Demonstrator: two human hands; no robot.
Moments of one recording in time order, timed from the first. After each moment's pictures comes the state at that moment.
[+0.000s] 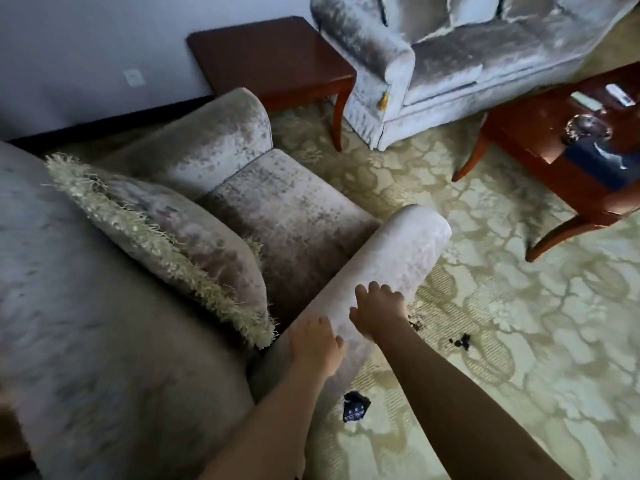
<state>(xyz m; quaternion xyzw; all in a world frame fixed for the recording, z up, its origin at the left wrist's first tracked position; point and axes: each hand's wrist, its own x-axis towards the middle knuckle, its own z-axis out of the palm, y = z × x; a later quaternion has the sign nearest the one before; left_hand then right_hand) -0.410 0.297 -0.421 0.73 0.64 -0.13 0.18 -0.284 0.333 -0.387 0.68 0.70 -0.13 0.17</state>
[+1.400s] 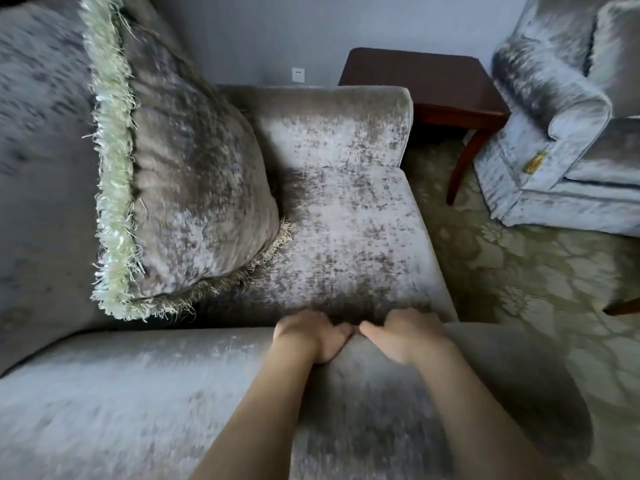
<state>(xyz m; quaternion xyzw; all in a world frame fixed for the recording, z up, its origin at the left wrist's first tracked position) -0.250 0.425 -0.570 0.49 0.80 -0.07 0.32 -0.111 0.497 -0.566 0.49 0.83 -0.17 0.19</state>
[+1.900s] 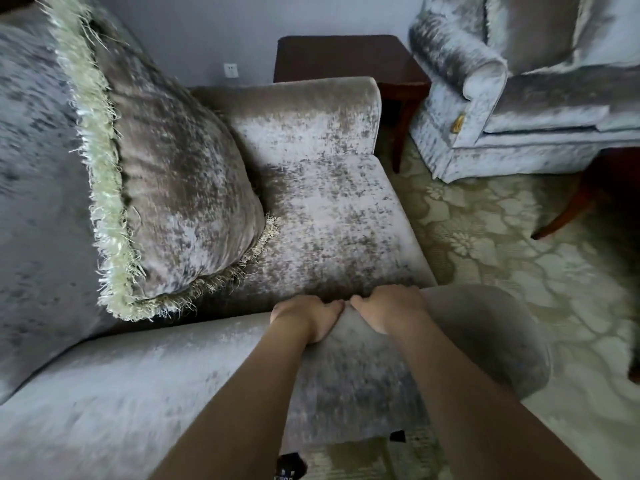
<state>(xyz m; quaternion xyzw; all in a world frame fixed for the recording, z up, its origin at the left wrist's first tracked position) -0.227 0.373 -0.562 0.55 0.77 -0.09 0.31 -0.087 0.422 -0.556 0.58 0.77 -0.19 0.18</state>
